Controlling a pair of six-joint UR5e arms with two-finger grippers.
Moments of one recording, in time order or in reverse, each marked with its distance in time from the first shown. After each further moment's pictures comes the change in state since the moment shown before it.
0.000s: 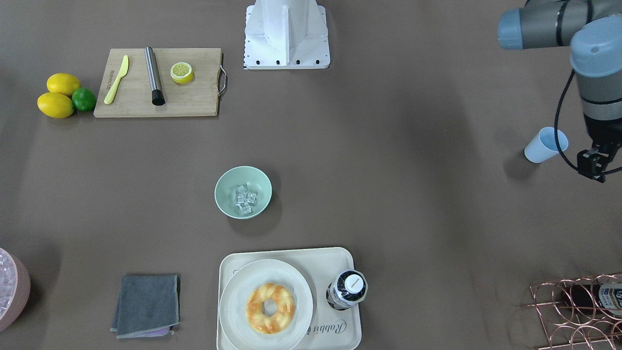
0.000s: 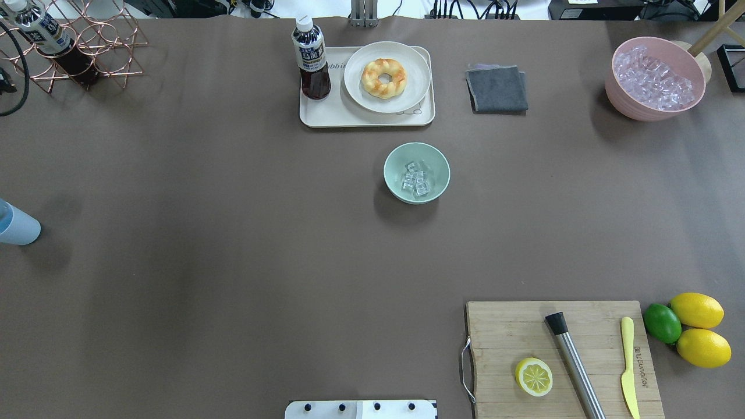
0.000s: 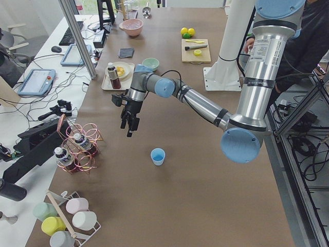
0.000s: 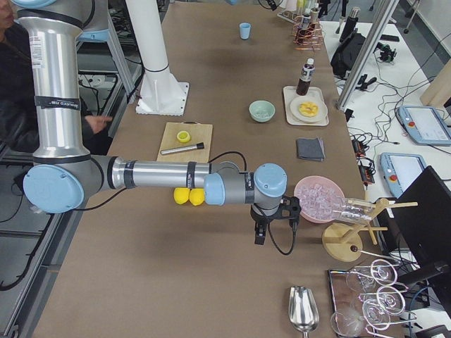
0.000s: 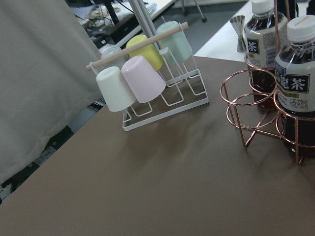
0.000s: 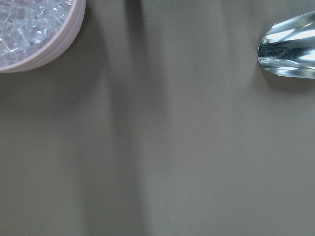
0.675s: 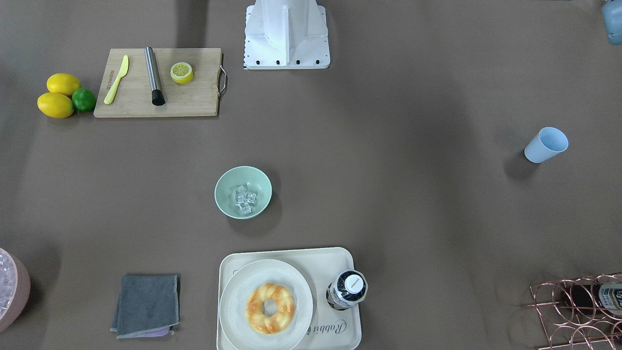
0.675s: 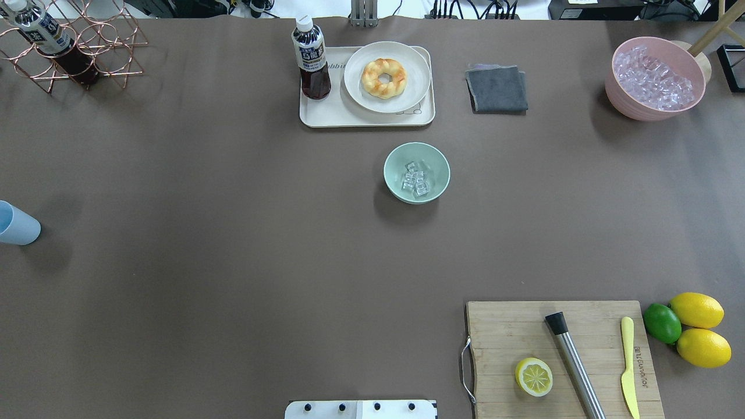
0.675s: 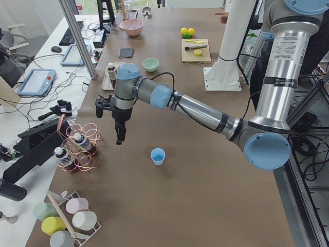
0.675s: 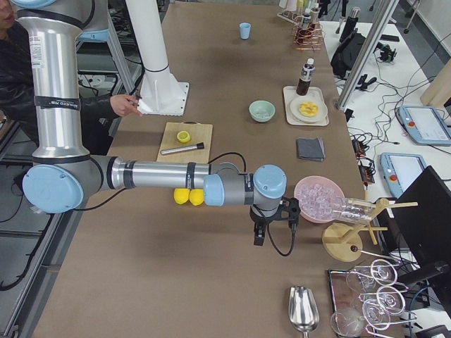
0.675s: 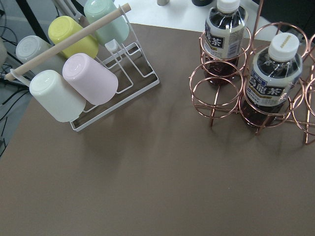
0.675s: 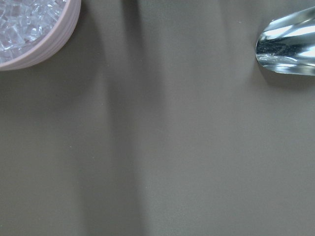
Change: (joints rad) left arm -0.363 0.026 0.061 -0.141 -0.499 0.510; right arm 0.000 -0.003 -0.004 0.000 -0.001 0.000
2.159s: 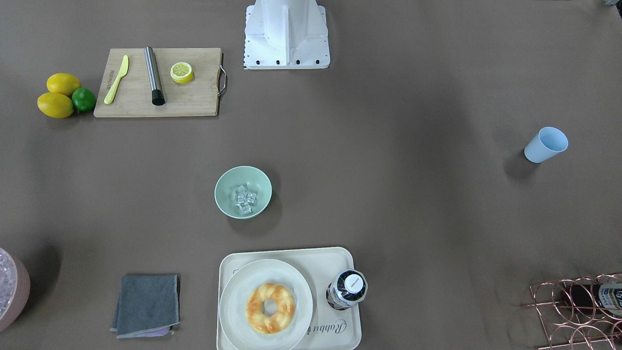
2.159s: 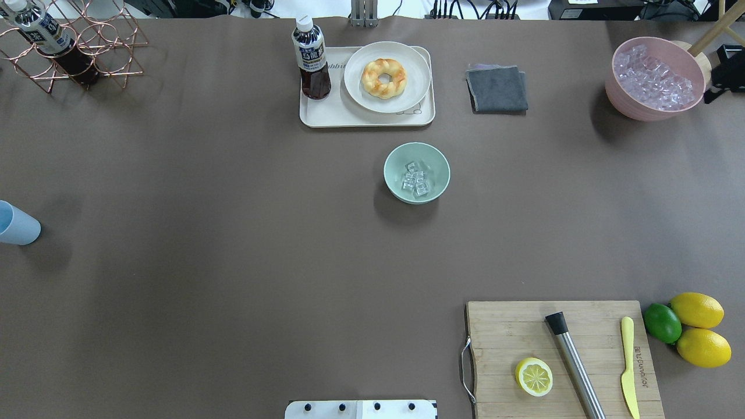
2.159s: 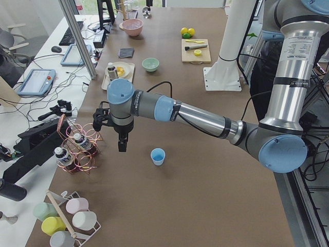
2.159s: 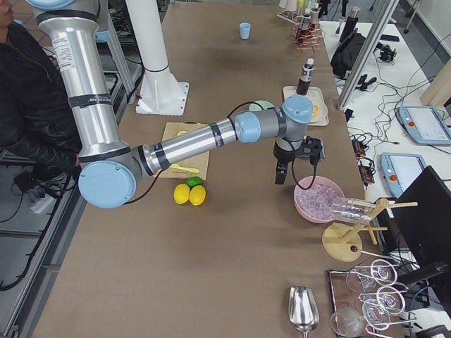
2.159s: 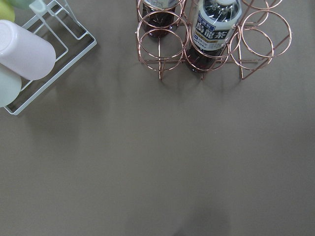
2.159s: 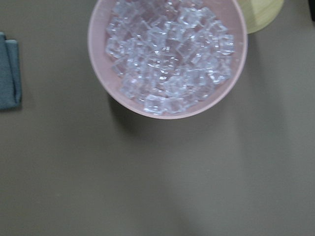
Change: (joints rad) left arm -0.168 0.016 0.083 0.082 -0.374 0.421; right arm -0.160 0.220 0.168 -0.242 -0.021 0.273
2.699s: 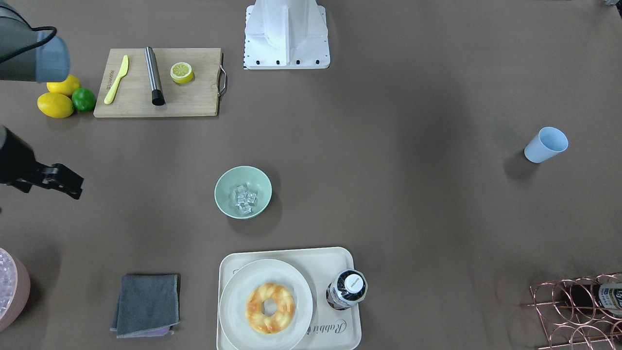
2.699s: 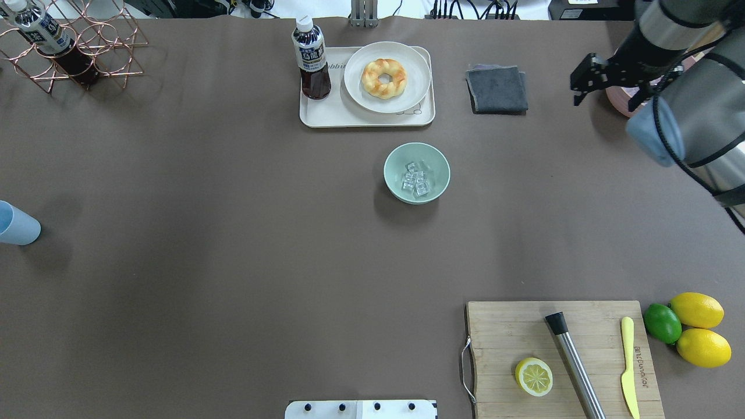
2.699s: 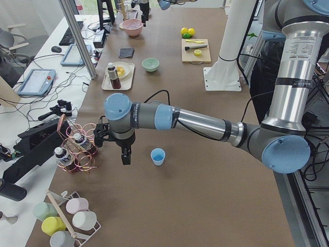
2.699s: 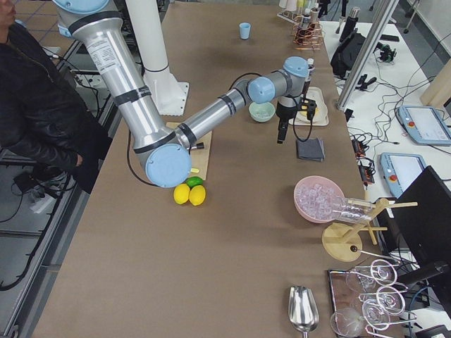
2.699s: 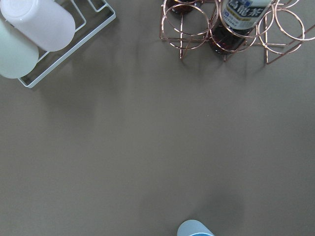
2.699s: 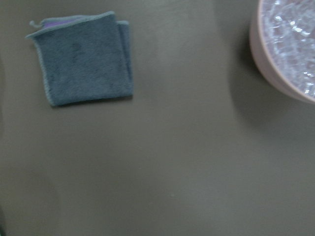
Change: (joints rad) left arm -0.027 0.009 0.066 0.069 -0.001 0.056; right arm -0.277 0.230 -0.005 -0.039 -0.141 0.319
